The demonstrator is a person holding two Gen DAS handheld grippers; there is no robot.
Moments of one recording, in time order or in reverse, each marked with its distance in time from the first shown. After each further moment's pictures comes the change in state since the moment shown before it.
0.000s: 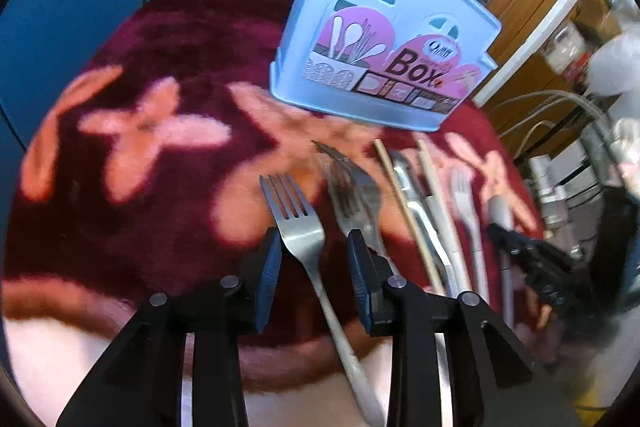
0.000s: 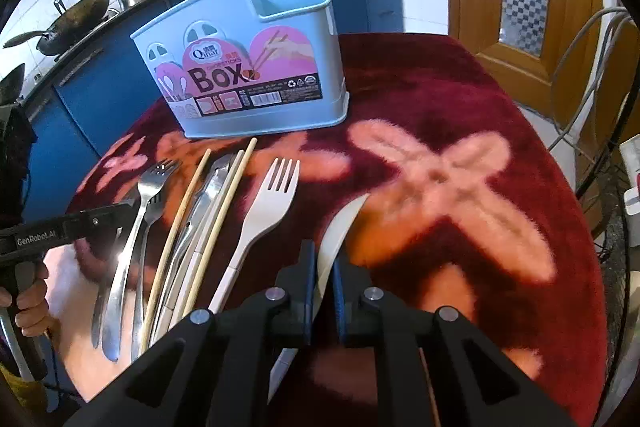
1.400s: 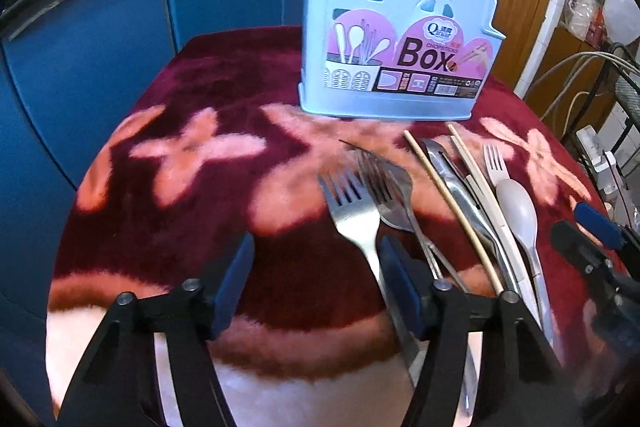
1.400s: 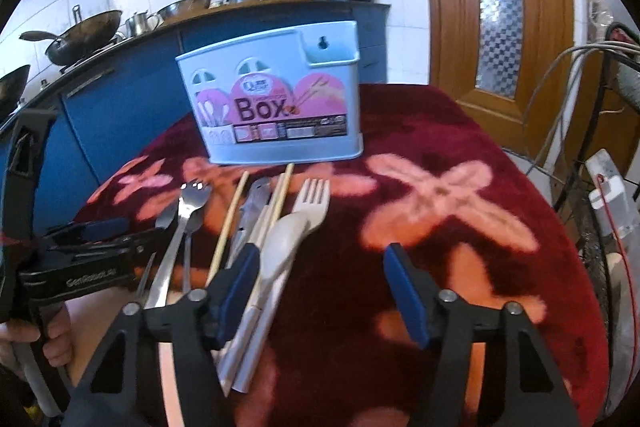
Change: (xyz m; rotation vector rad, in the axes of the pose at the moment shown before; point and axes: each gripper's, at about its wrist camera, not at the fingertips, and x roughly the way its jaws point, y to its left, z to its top) left arm -0.004 -0.022 -0.026 0.173 -0.135 0.269; right arm -0.033 0.057 -0.030 -0.033 -0.202 -0.096
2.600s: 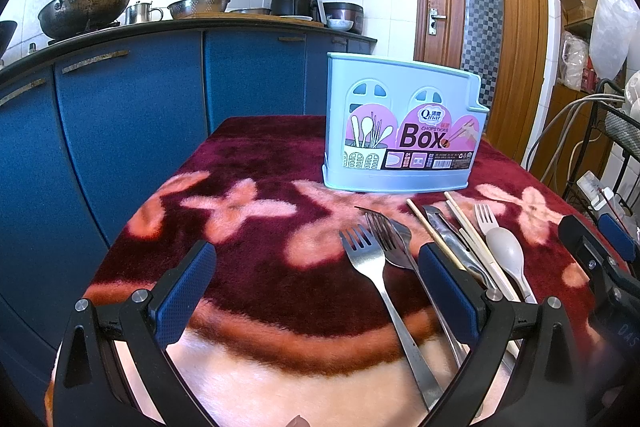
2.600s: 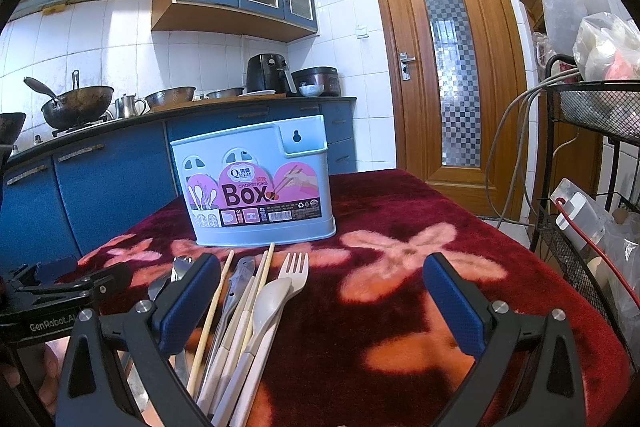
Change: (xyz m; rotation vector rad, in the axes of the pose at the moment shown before) left arm -0.048 0.006 -0.027 -0.024 -0.366 0.076; right arm -0.029 0.000 -0.025 0.058 -0.396 -0.124
